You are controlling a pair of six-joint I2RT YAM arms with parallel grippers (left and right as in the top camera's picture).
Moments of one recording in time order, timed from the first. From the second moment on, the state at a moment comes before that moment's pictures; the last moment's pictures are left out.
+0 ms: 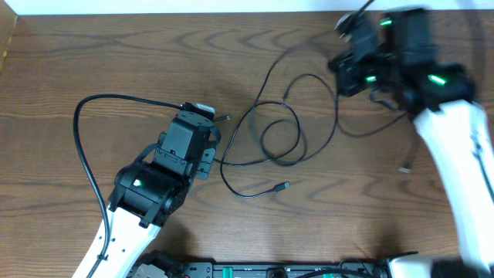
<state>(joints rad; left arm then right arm) -0.48 1.07 1.07 -0.97 -0.31 -0.06 0.22 1.48 1.68 -0.87 -0.35 -0.07</state>
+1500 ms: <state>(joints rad) -0.48 1.07 1.07 -0.97 -0.27 -0.07 -0.41 1.20 1.74 -0.71 0.49 0.18</state>
